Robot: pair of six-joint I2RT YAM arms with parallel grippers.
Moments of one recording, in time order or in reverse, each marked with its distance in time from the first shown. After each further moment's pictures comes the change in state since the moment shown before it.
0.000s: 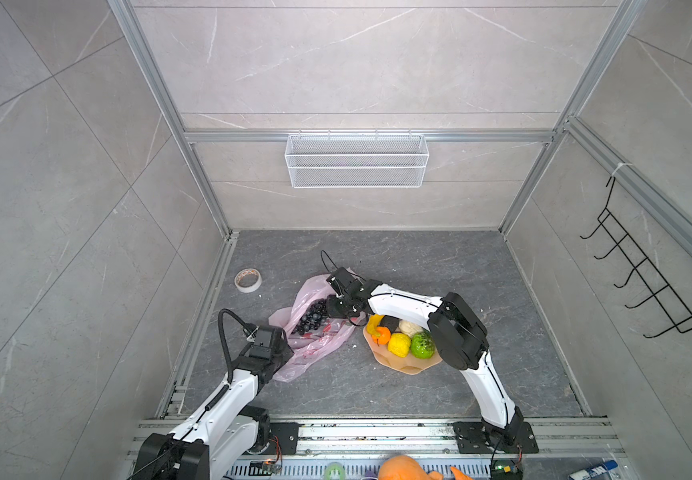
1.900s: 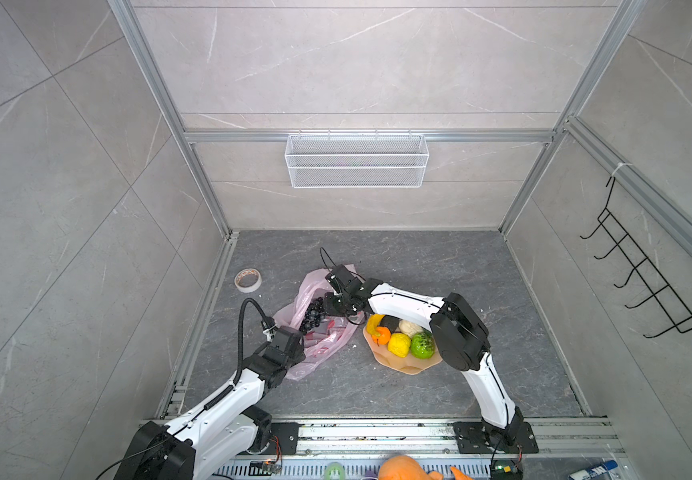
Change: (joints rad) left arm -0.253 0.008 0.025 0.010 -0.179 0.050; right arm 0.006 -0.007 0.011 0.030 -0.034 0.006
